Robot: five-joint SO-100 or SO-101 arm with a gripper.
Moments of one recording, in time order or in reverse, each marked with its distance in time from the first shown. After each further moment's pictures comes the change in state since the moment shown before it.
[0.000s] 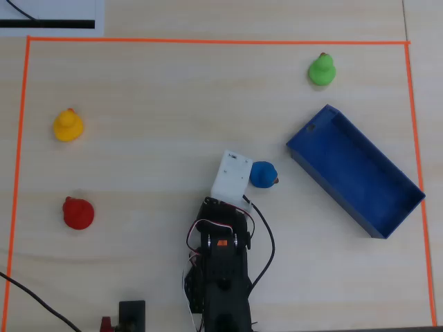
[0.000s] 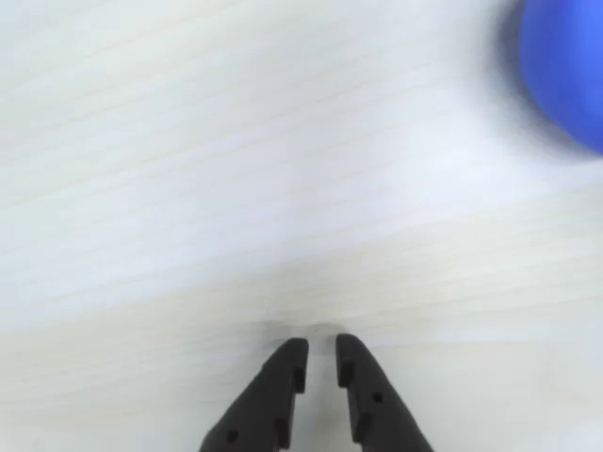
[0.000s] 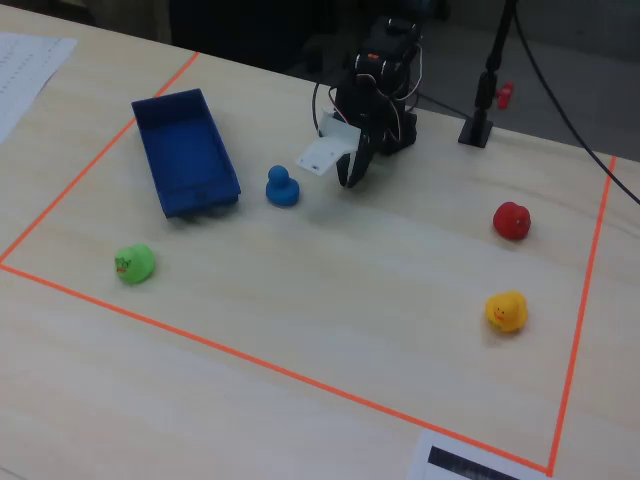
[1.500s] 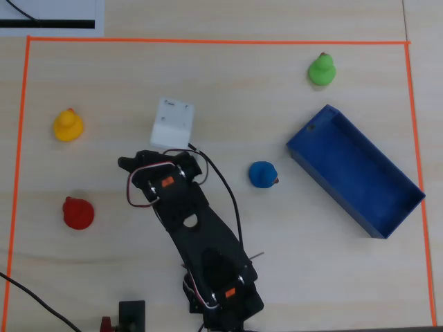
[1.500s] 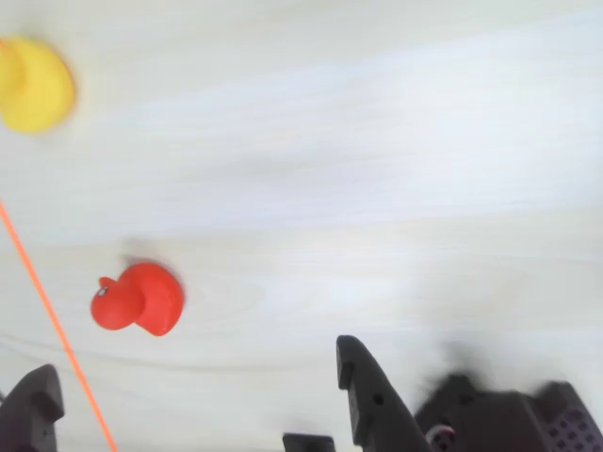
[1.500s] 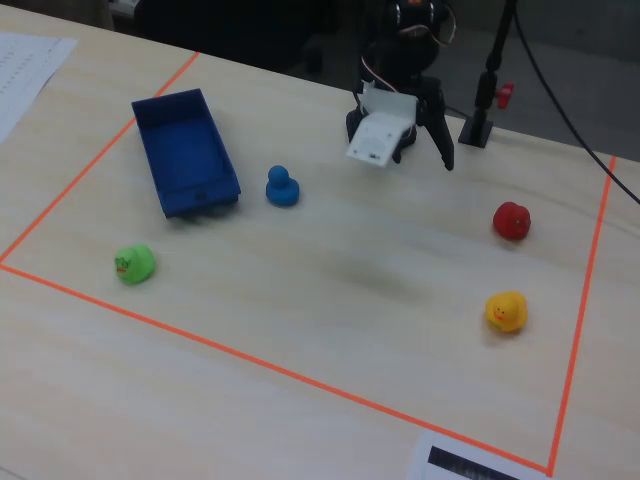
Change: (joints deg) arm -29.8 -70.7 -73.9 11.3 19.2
